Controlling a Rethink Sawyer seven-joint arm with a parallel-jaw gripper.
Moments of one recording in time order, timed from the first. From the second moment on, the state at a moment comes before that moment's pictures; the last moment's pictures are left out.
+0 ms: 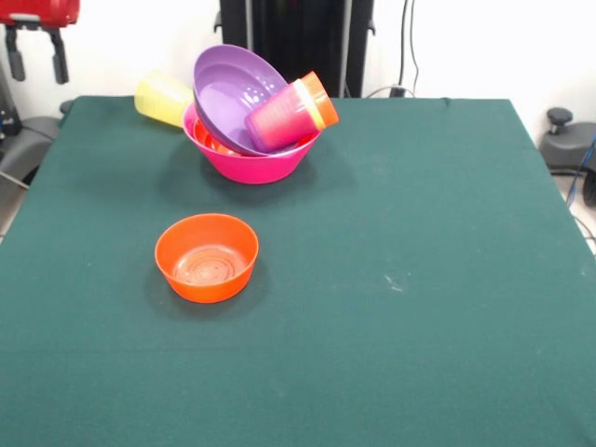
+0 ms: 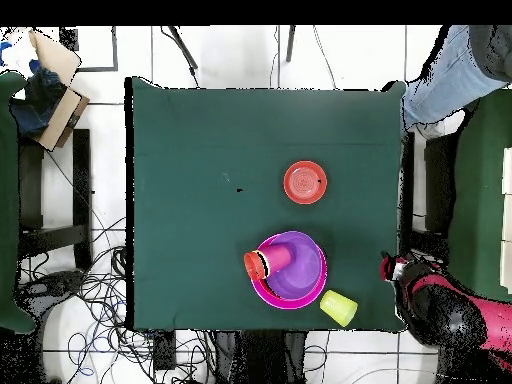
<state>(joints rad) -1.38 -0.82 0.73 2.00 -0.77 0.45 1.74</state>
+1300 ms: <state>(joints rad) -1.23 -0.83 0.49 2.10 -0.82 0.23 1.74</state>
